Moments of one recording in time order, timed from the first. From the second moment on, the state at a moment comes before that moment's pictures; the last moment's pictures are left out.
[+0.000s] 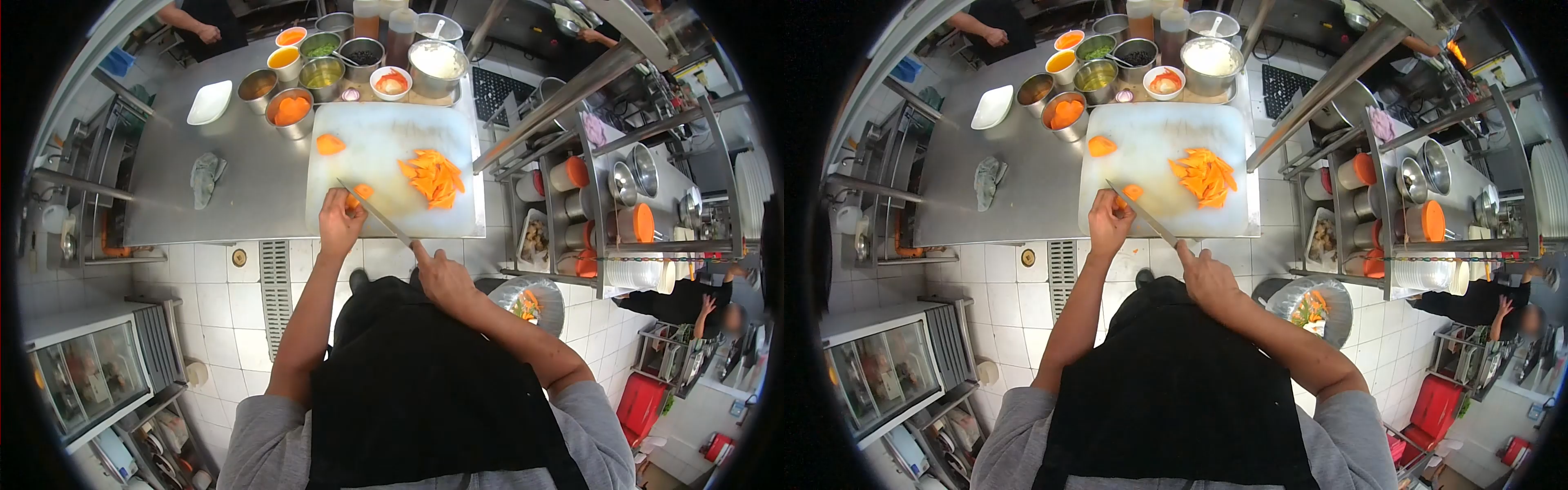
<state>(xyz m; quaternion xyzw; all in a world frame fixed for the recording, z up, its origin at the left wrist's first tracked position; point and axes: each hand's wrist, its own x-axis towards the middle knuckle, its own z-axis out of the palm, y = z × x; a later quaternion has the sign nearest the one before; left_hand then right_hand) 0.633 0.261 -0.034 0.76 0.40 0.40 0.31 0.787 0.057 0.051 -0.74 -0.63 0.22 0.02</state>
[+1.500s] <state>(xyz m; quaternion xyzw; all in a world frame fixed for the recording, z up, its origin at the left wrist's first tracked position) 0.632 0.310 0.018 0.96 0.12 0.15 0.22 0.839 0.038 0.027 -0.73 -0.42 0.47 0.26</state>
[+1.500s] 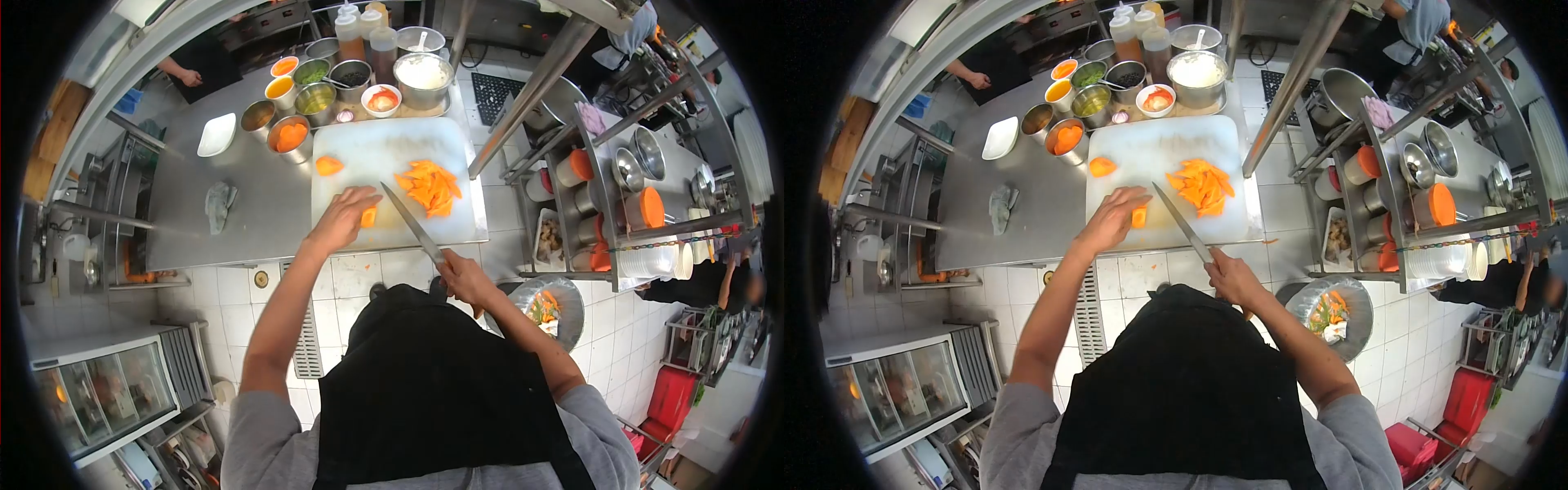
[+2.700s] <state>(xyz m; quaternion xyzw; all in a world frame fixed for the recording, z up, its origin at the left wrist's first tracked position) 0.650 0.266 -0.026 0.79 0.41 0.31 0.34 0.790 0.048 0.057 -0.78 -0.58 0.22 0.07</state>
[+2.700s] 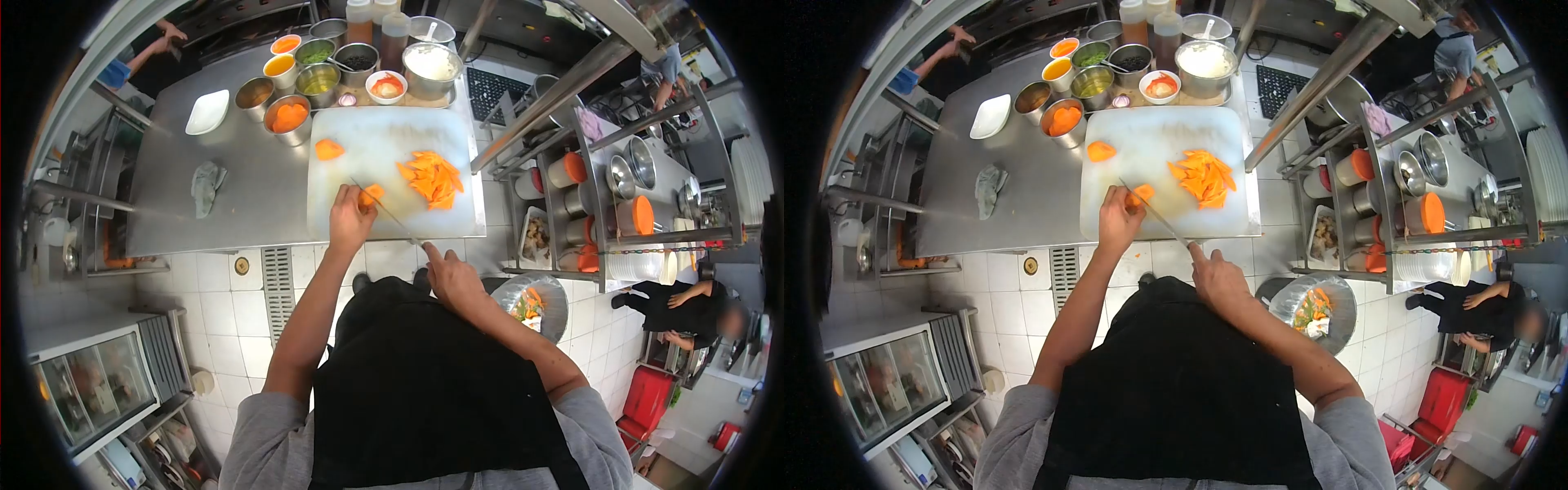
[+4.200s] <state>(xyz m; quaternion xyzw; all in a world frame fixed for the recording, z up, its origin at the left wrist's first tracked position) 0.651 0.268 -0.038 0.76 0.40 0.37 0.36 0.802 0.062 0.078 -0.78 -0.59 0.23 0.01</state>
